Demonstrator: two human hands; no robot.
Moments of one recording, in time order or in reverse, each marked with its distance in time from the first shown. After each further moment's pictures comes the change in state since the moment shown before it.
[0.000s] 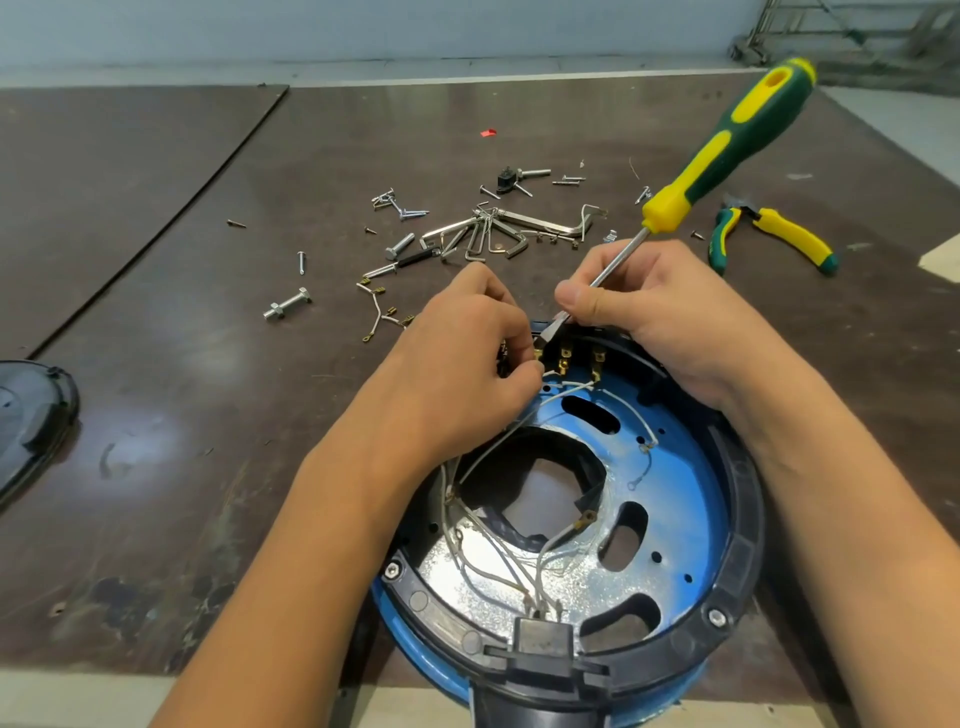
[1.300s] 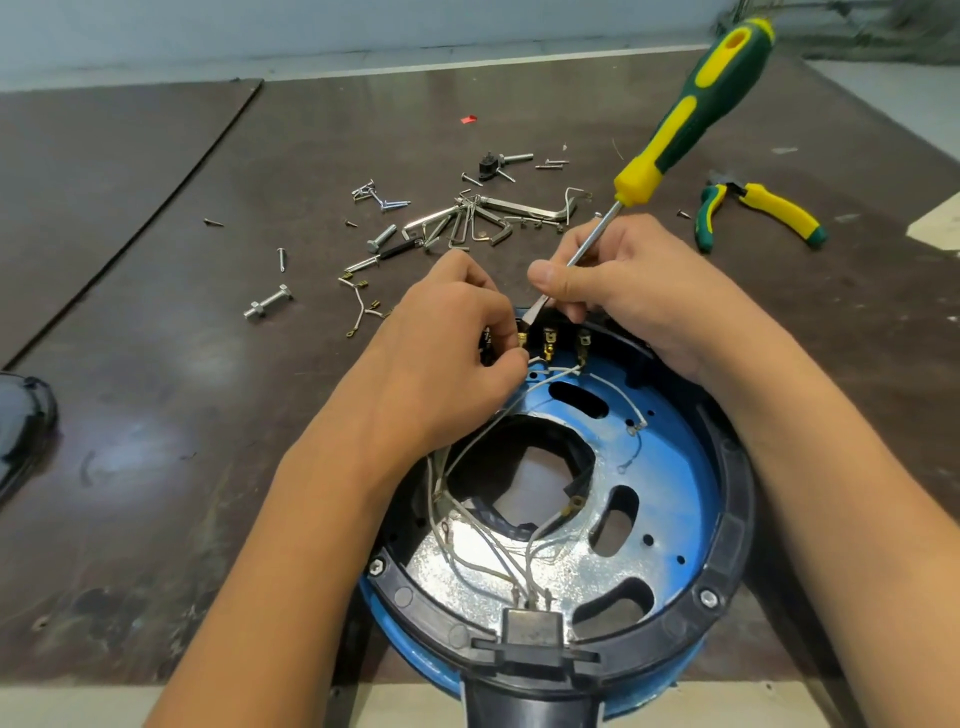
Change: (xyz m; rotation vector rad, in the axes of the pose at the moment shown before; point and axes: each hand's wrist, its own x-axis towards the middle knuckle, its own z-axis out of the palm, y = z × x) left_hand 0.001 0.002 0.000 0.023 -0.001 -0.009; right_hand 0.012 0.004 0.002 -0.166 0.038 0.036
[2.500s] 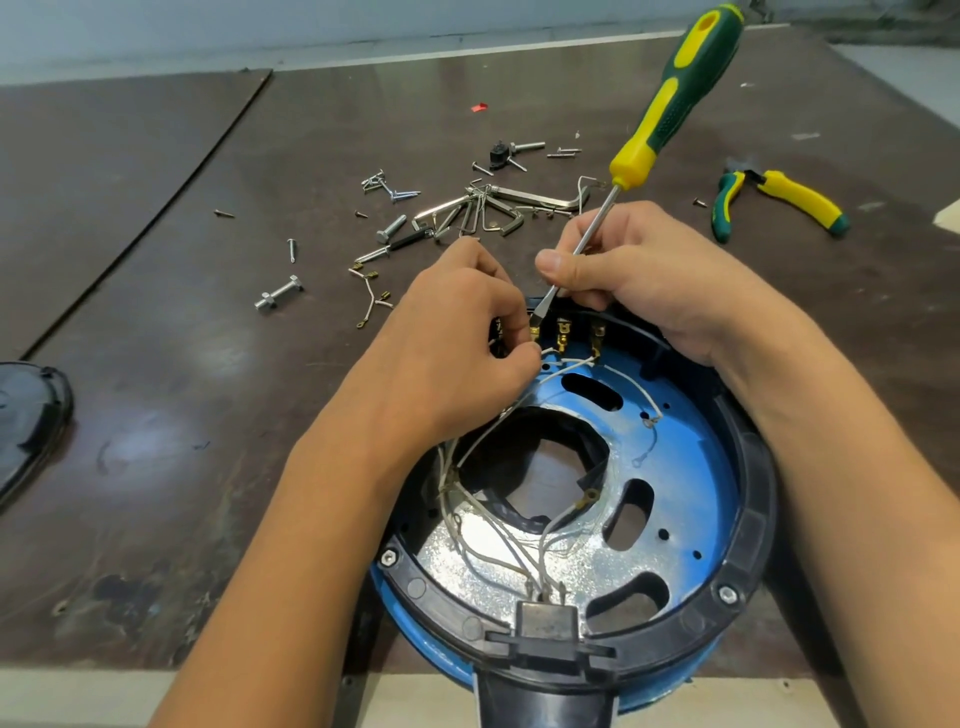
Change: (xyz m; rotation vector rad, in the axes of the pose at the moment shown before) left_hand -0.002 0.003 -0.003 0.006 0.005 0.000; right_hand 0.006 0.002 -0.002 0.045 -0.084 0.018
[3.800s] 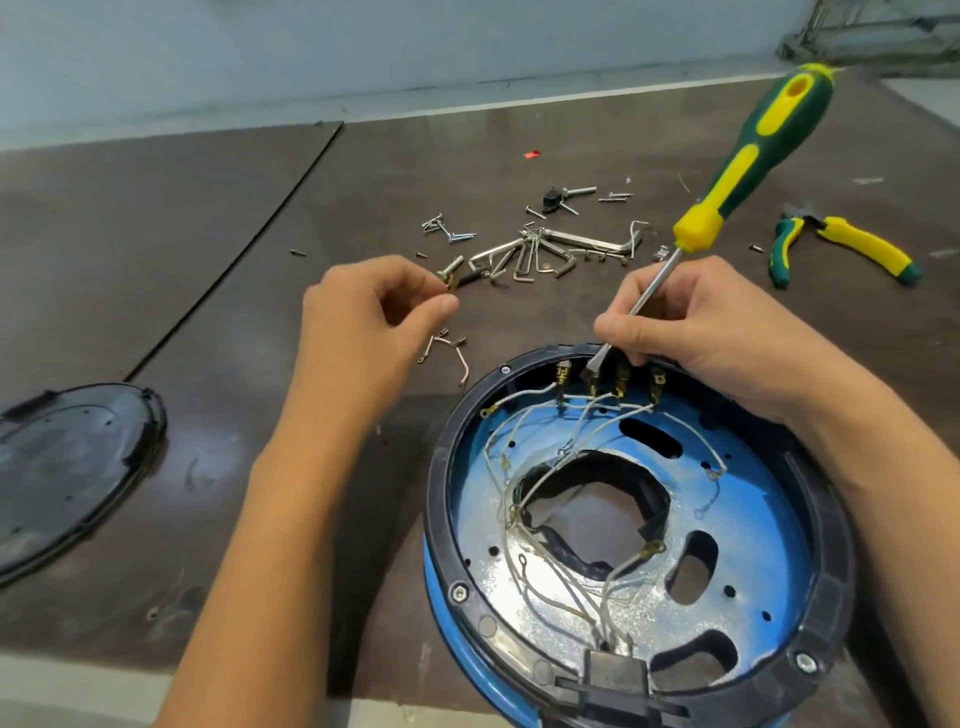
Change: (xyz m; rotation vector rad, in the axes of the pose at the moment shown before) left_hand -0.004 -0.067 -0.043 -0.168 0.417 -0.214; right_hand -0.009 -0.003 0.002 0.010 -0.051 -0.149
